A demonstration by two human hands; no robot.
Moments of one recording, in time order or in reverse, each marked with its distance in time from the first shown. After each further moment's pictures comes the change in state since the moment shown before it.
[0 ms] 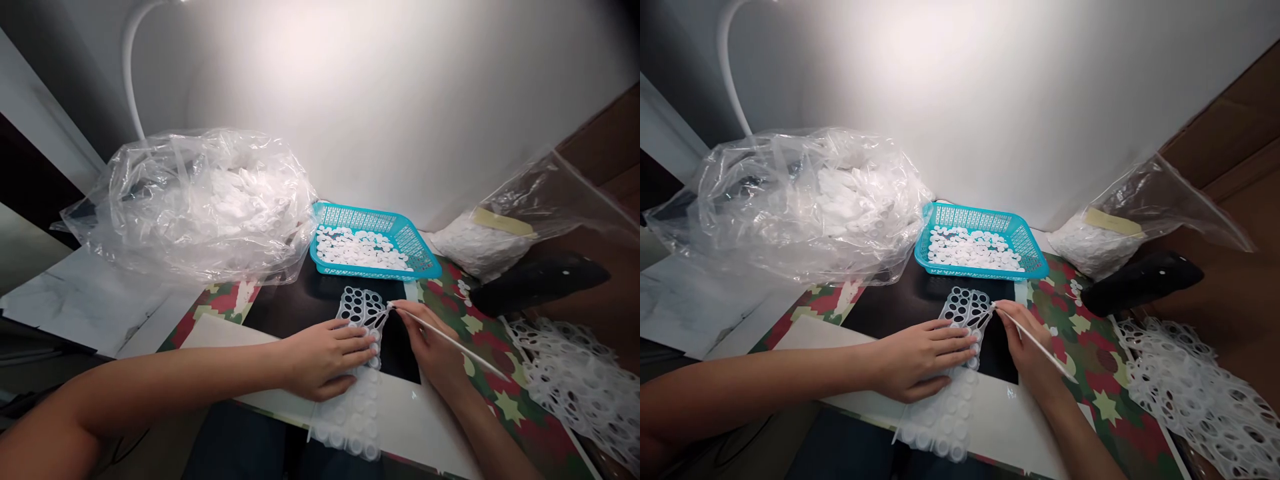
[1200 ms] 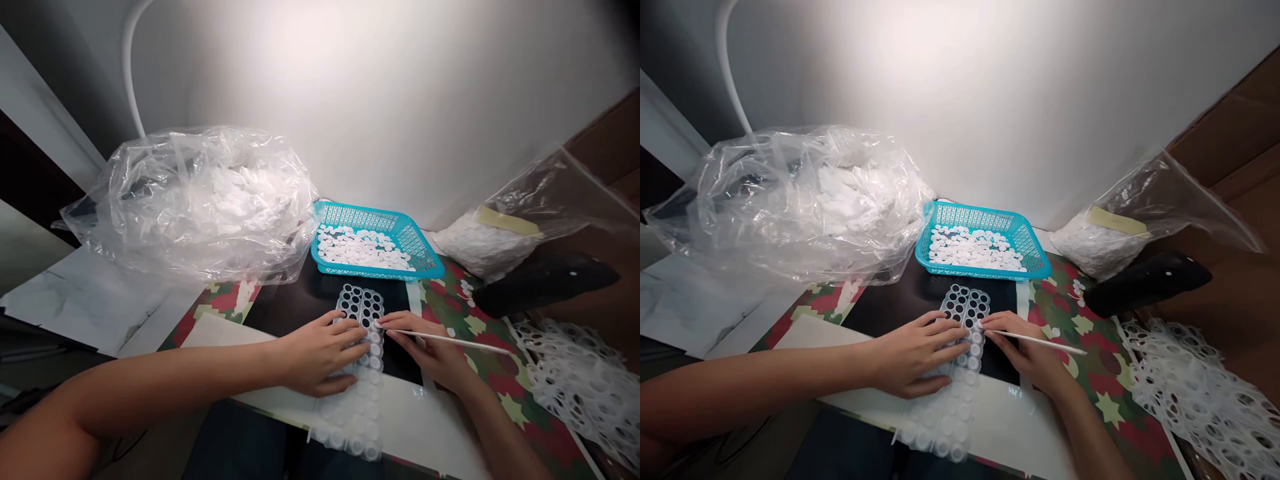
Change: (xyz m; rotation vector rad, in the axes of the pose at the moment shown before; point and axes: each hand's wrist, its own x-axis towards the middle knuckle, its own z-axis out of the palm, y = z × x) left_hand 0.000 0.000 -0.004 0.166 0.042 -0.024; right_hand 0.004 0.008 -0.010 0.326 -0.405 -0.070
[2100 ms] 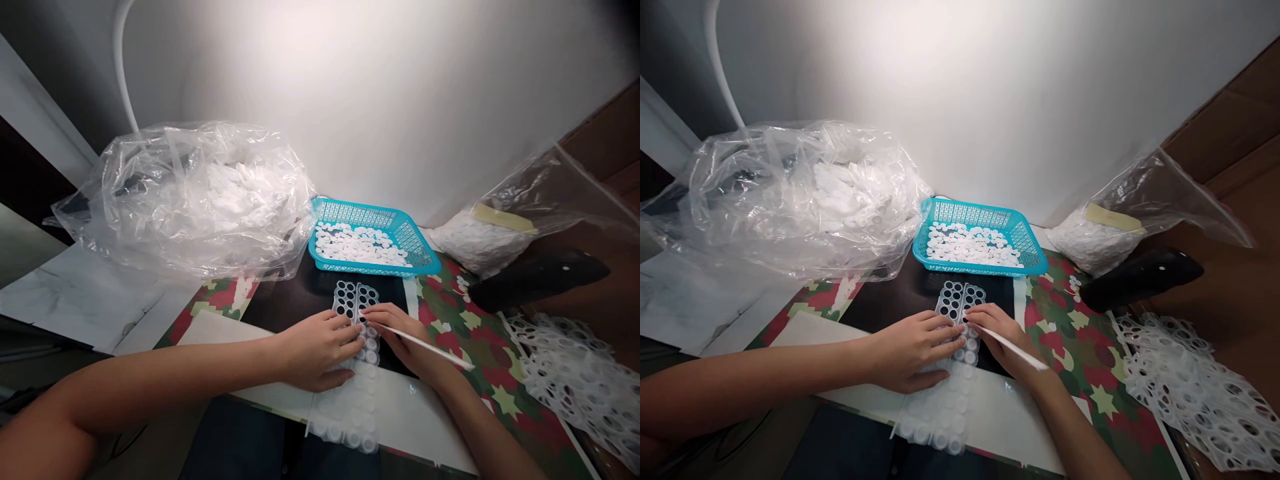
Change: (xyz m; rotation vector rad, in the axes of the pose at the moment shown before) left_hand 0.001 0.000 0.001 0.021 -0.034 0.000; right_hand 0.013 -0.007 0.018 -0.150 0.027 -0.096
